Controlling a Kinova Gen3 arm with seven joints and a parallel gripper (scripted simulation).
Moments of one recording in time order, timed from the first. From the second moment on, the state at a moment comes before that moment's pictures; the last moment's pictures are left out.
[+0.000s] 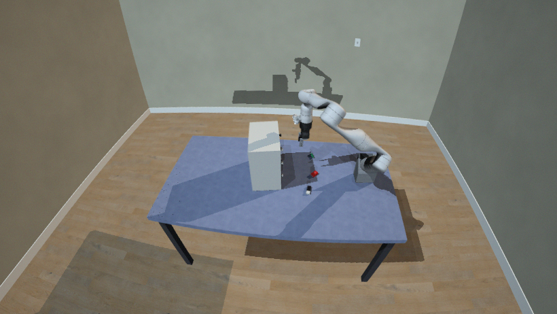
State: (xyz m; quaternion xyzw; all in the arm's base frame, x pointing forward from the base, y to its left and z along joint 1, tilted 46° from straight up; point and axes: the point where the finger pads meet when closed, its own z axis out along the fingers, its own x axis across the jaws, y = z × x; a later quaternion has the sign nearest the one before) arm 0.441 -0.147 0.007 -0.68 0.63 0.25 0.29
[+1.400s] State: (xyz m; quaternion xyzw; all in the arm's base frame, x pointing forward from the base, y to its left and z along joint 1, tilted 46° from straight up) arm 0.421 -0.040 0.113 -0.68 0.62 0.26 0.29
